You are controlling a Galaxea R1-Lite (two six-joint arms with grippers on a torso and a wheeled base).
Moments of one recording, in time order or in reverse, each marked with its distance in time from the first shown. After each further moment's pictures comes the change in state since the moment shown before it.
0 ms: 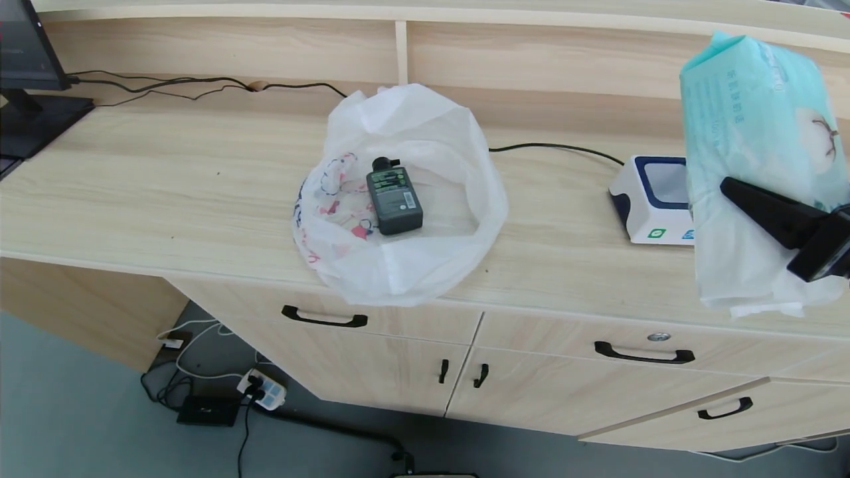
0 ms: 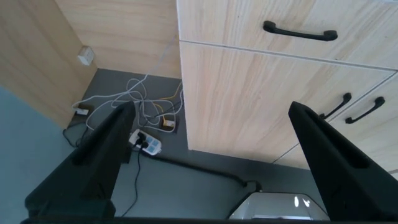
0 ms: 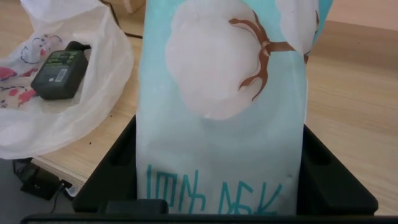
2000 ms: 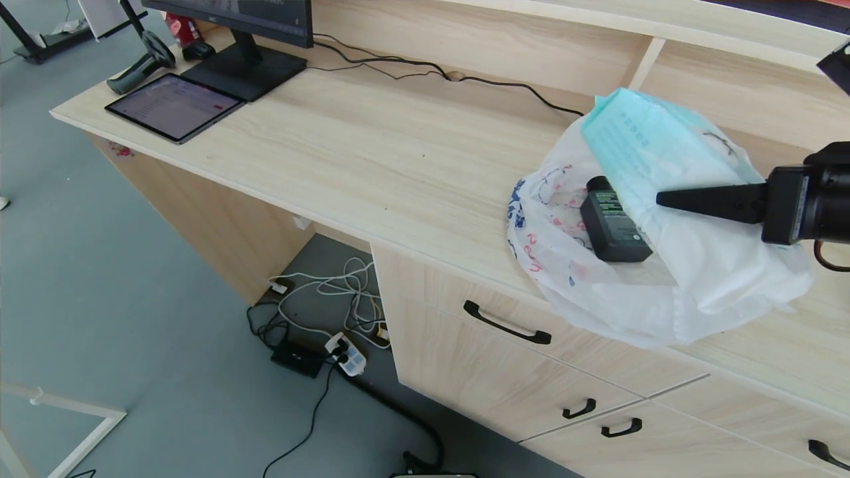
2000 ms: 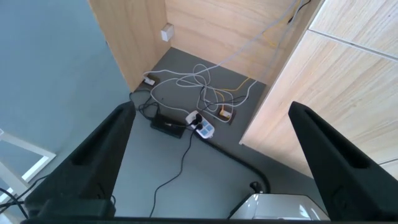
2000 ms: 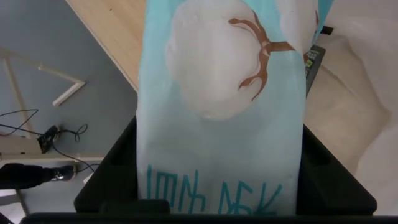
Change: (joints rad) left arm 0.001 0.000 0.000 -0.006 0.001 0.002; right arm -0.019 0.155 -0.569 0.876 0.251 0.080
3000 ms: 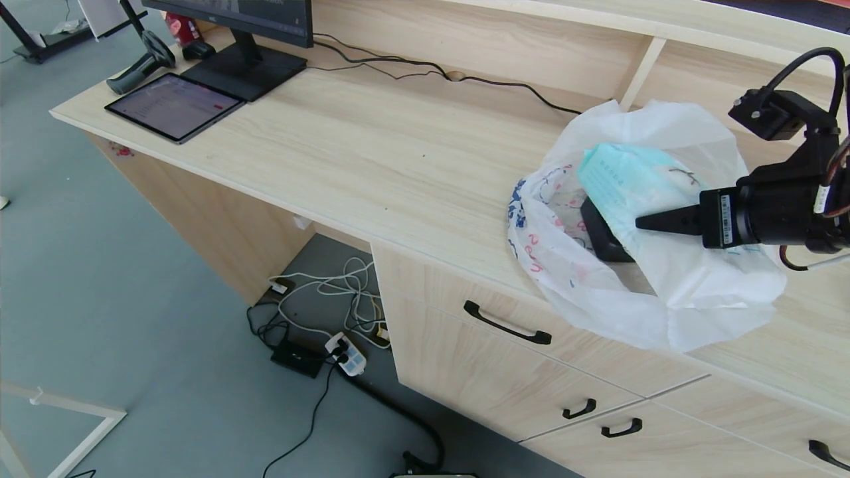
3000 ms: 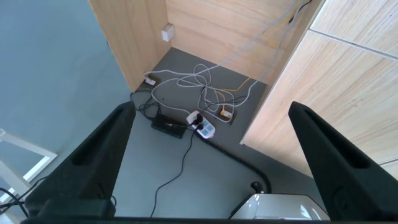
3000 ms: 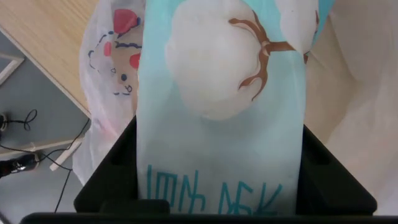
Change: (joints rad) left arm 0.000 0.000 0.000 0.000 0.001 0.004; right arm -0.049 0.171 -0.122 0.135 -0.151 -0.051
